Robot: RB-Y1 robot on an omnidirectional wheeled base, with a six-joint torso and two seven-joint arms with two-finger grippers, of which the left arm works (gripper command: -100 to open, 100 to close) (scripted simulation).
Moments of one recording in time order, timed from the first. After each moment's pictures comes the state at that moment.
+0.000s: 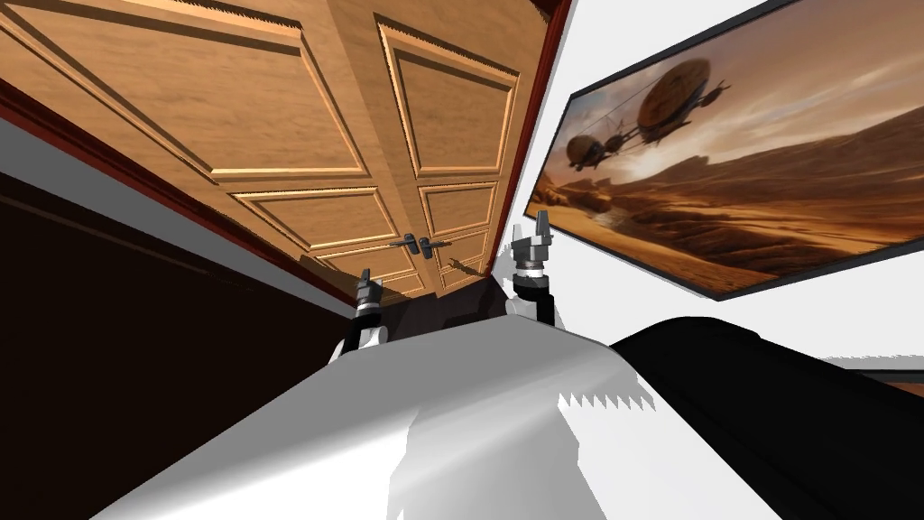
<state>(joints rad) 0.28 0.15 0.09 -1.73 0.12 -0.32 -0.01</state>
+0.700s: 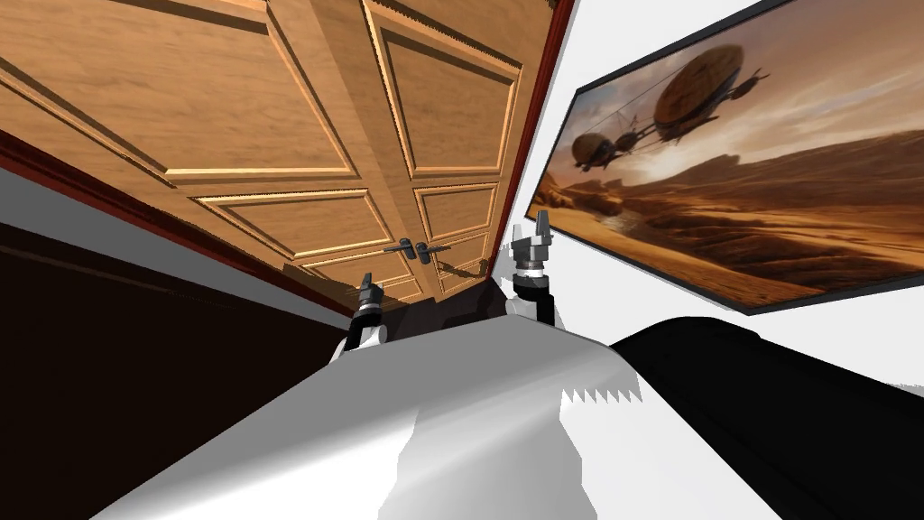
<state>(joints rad) 0.22 0.18 0.12 -1.58 0.14 -0.32 0.02</state>
